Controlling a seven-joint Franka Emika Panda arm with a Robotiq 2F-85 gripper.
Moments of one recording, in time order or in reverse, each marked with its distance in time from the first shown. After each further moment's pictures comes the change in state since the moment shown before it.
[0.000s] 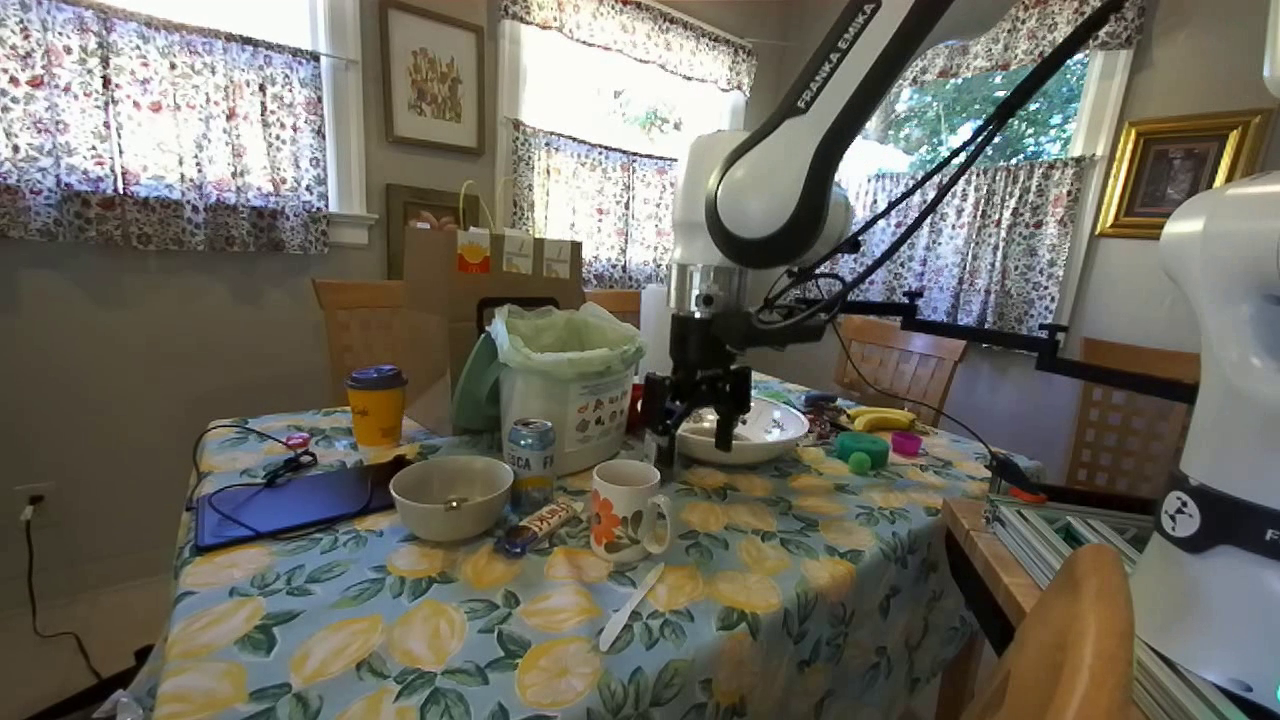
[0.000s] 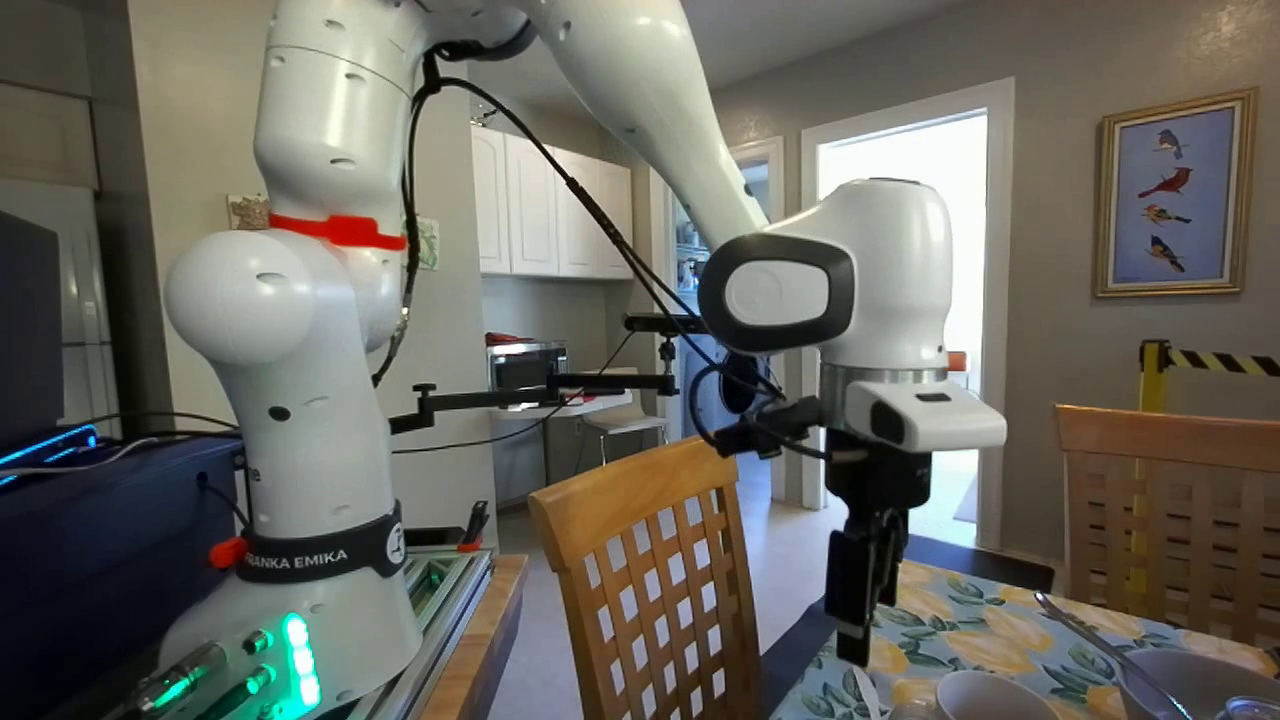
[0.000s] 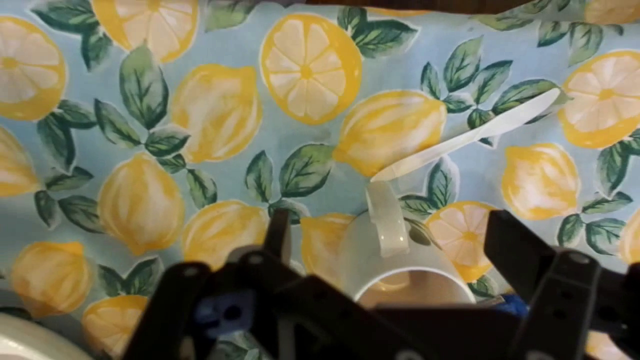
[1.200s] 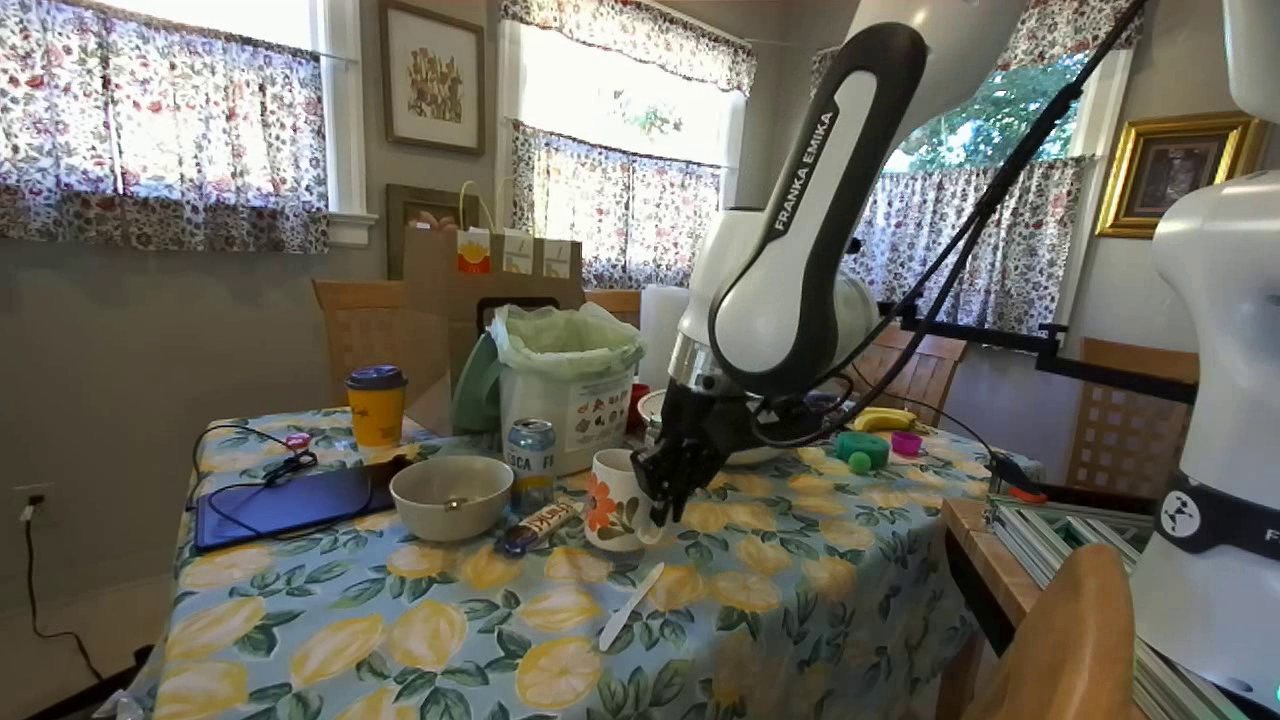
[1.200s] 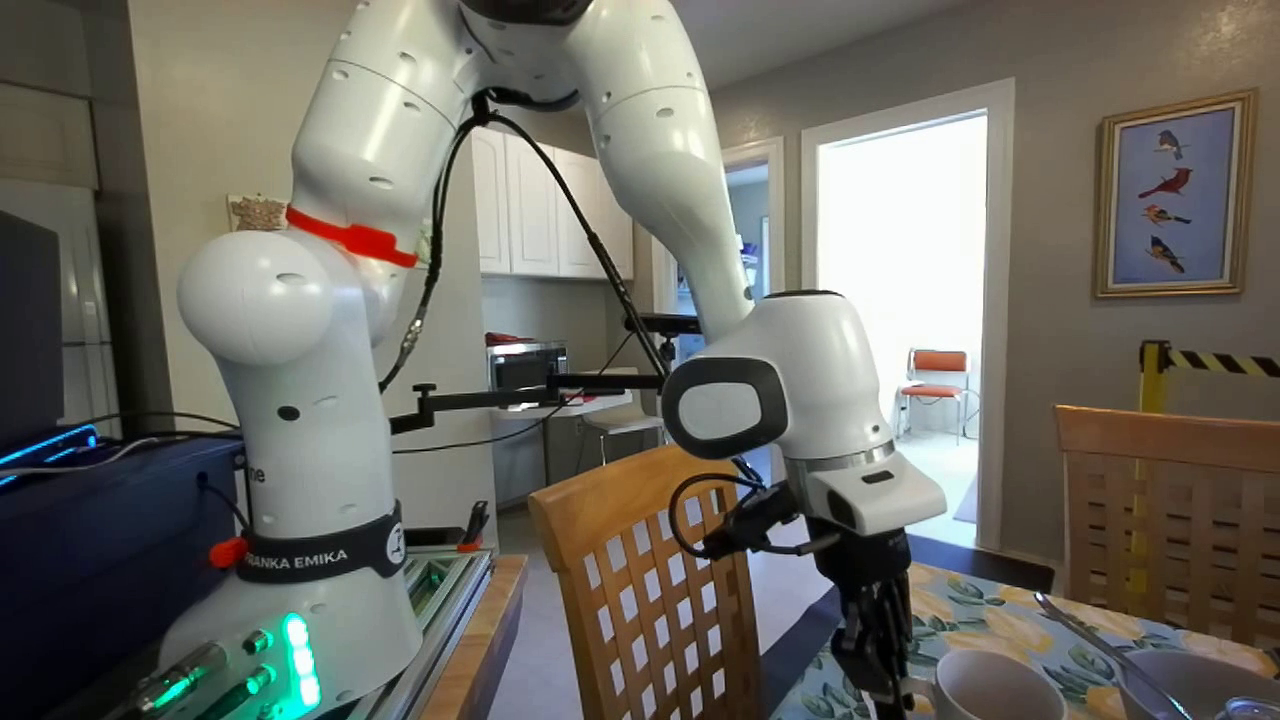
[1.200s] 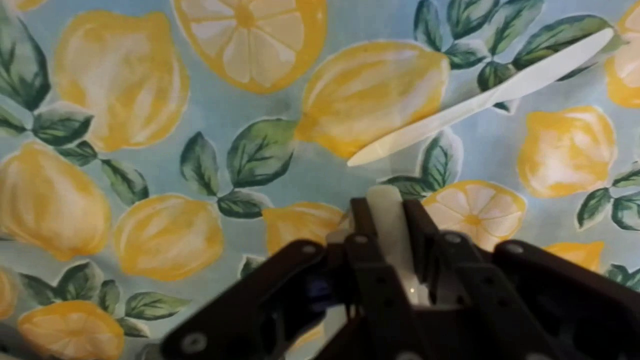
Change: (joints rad) arm 0.089 0.224 0.053 -0.062 0.271 0.507 -0.087
